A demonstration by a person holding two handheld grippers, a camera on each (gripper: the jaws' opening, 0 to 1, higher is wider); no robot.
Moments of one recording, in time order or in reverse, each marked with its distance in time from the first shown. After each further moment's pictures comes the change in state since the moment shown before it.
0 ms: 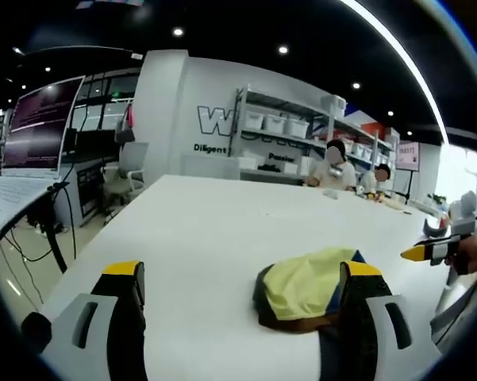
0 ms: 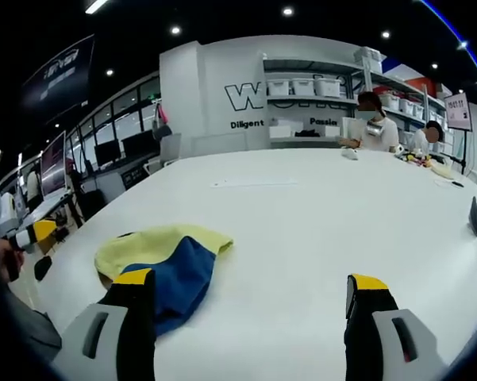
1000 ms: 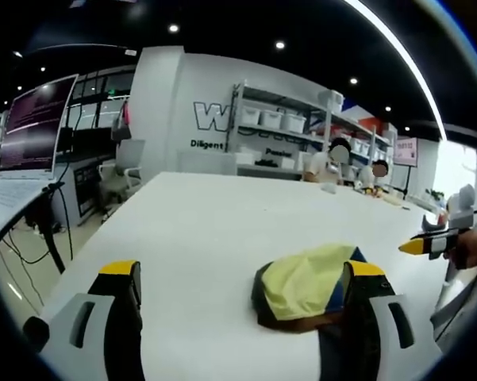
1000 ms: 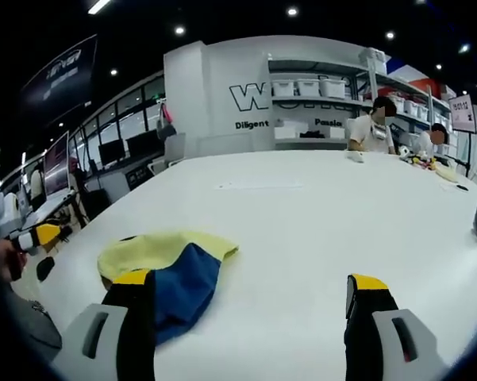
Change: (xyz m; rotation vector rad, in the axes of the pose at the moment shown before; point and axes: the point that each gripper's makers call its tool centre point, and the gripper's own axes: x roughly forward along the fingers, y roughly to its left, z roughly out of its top) left arm 0.010 0.000 -0.002 0.011 0.031 -0.014; right arm 0.006 0.006 0.010 -0.014 -0.001 0.027
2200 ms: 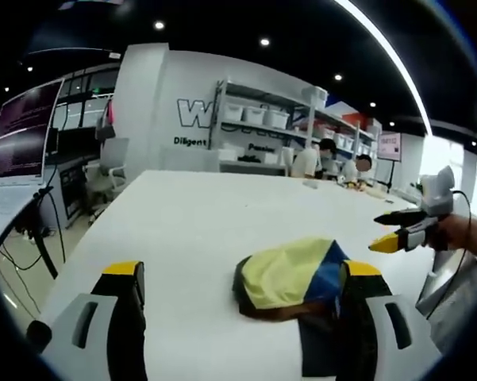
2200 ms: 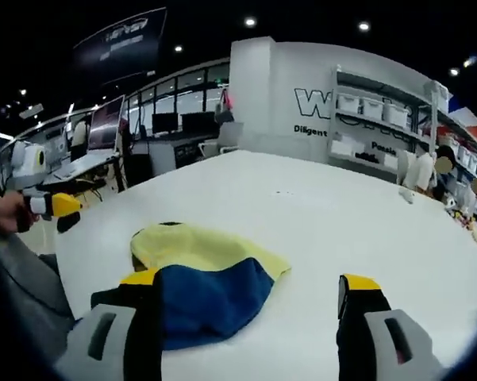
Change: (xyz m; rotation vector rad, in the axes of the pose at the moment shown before) left arm -0.025 -0.025 0.001 0.029 0.031 -0.095; right arm 0.016 0.074 0.008 -0.349 0.078 0.239
